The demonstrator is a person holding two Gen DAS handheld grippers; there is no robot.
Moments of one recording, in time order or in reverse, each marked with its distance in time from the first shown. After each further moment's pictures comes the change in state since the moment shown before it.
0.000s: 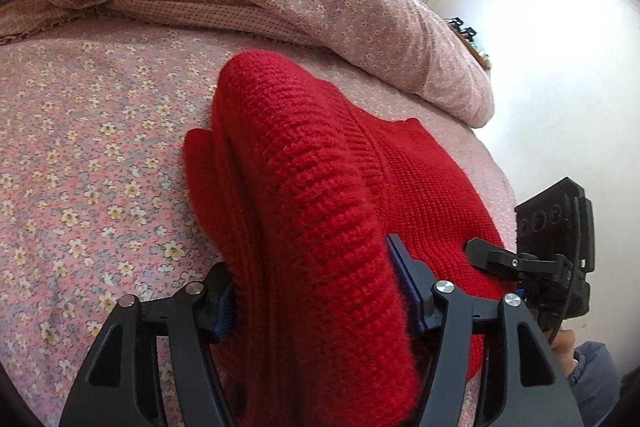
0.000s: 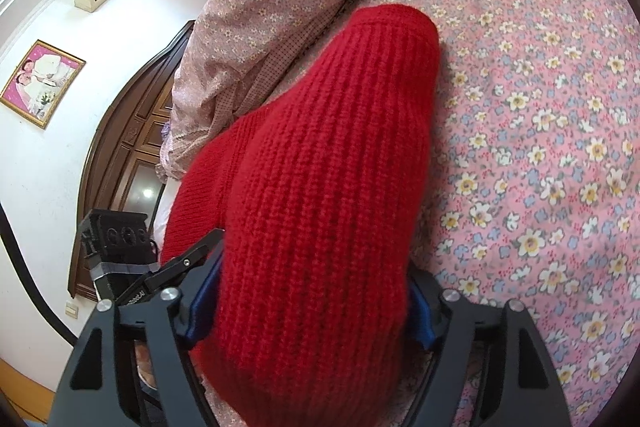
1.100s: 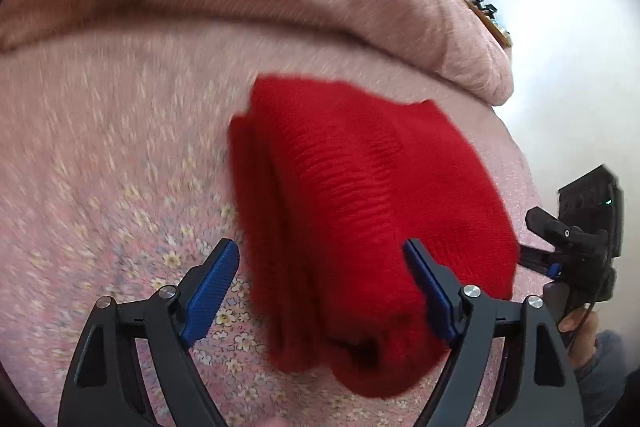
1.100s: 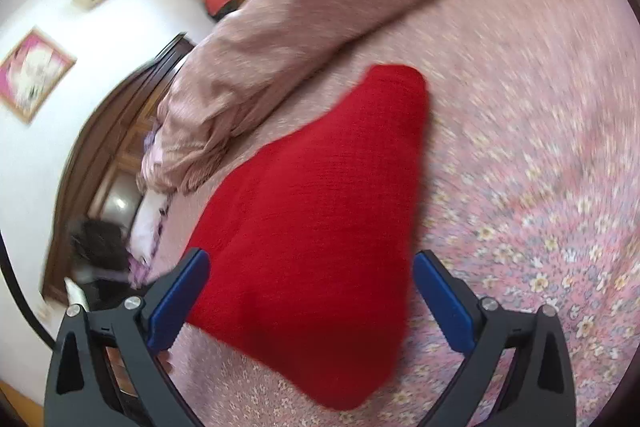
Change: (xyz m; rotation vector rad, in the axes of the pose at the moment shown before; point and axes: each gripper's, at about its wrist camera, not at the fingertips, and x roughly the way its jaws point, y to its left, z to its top) left arm -0.023 0.022 0.004 -0.025 0.124 0.047; right arm -0.045 0.025 -0.004 -0.007 -0.087 -0.099
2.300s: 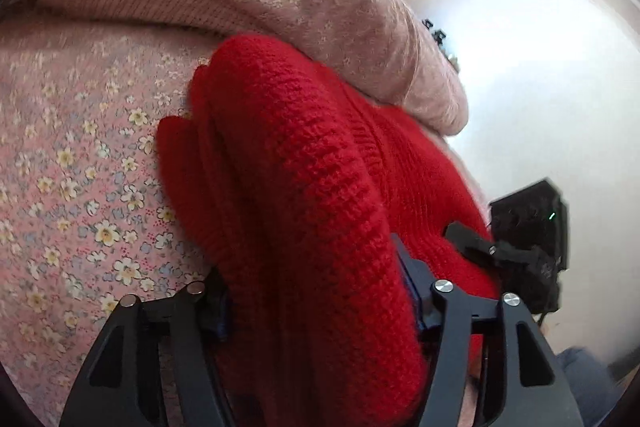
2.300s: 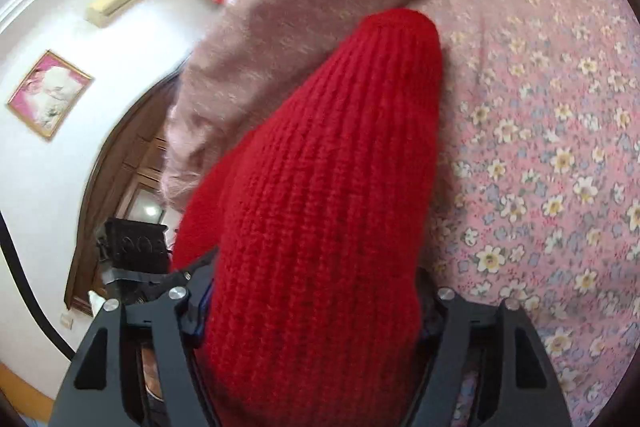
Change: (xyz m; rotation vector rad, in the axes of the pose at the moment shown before) left arm 0.079 -0.016 0.041 0.058 -0.111 -0.210; right arm 0.055 -0.058 0.054 -0.038 -0.014 0.137
